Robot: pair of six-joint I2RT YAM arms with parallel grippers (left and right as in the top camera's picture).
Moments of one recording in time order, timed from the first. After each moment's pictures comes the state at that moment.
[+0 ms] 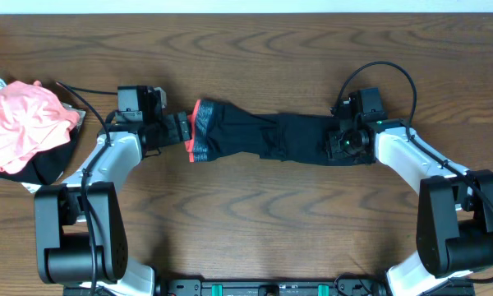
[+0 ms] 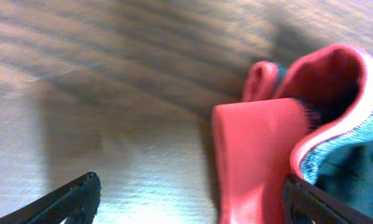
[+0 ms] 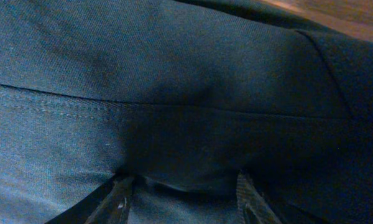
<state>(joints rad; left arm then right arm) 0.03 1.71 0.94 -0.30 0.26 -0.21 0.16 1.77 0.97 -0.45 -0.14 0.04</state>
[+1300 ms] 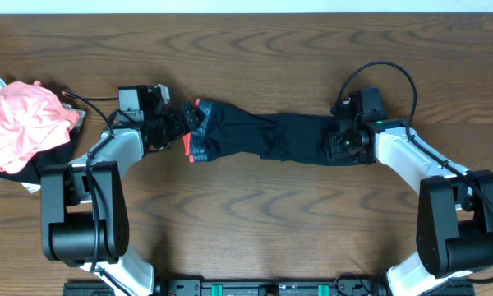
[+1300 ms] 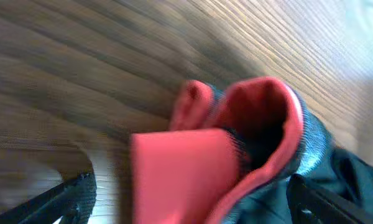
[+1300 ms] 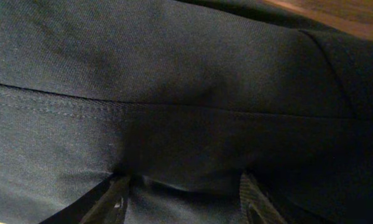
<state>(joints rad) 0.05 1.83 0.94 -0.14 0.54 -0.44 0.16 1.77 0.97 -0.45 -0.14 0.04</state>
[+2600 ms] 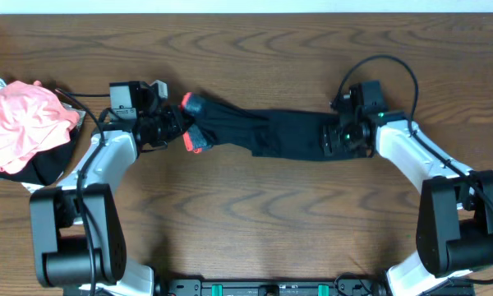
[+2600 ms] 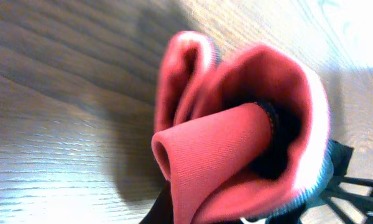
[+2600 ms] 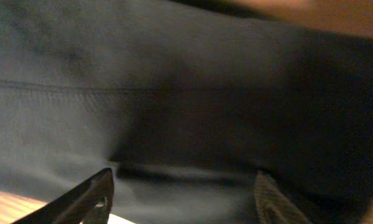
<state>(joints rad) 0.07 1.70 0.96 -0.27 0.58 -0.41 0.16 1.77 1.06 -0.54 -0.16 0.04</state>
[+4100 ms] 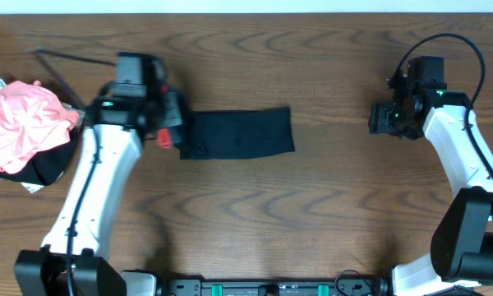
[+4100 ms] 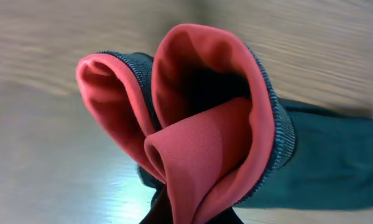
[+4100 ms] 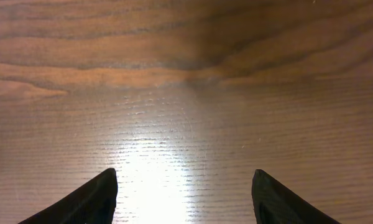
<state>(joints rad) -0.15 1.51 1.27 -0.80 -0.02 -0.29 -0.08 1.71 1.24 -0.78 -0.06 0.04</state>
